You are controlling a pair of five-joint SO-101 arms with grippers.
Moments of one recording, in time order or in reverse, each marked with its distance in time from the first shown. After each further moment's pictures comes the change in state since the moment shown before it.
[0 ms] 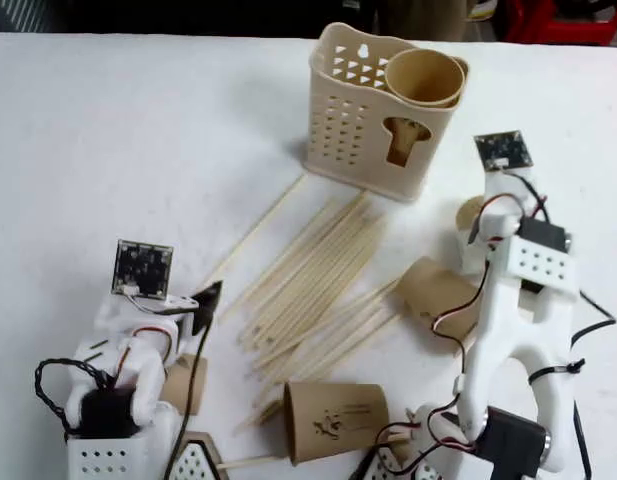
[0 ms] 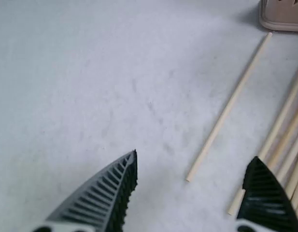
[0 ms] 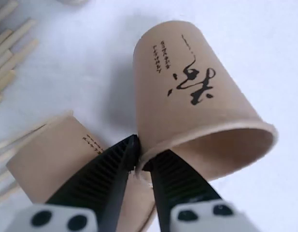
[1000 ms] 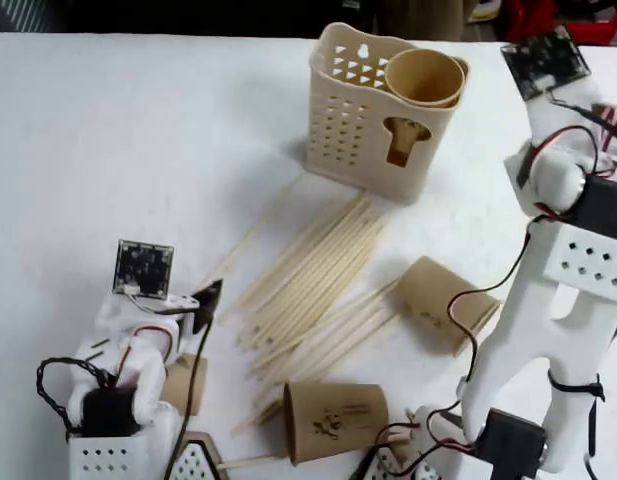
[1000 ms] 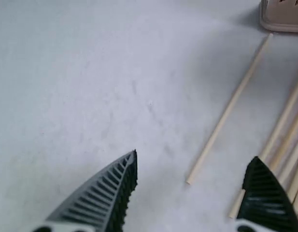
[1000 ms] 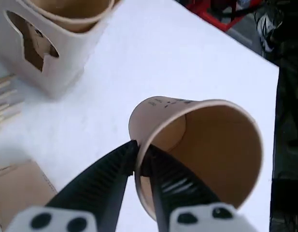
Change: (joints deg) left arm 0.0 0.0 1.1 -1.6 0.0; right arm -2.4 0.0 -44.0 20.1 12.6
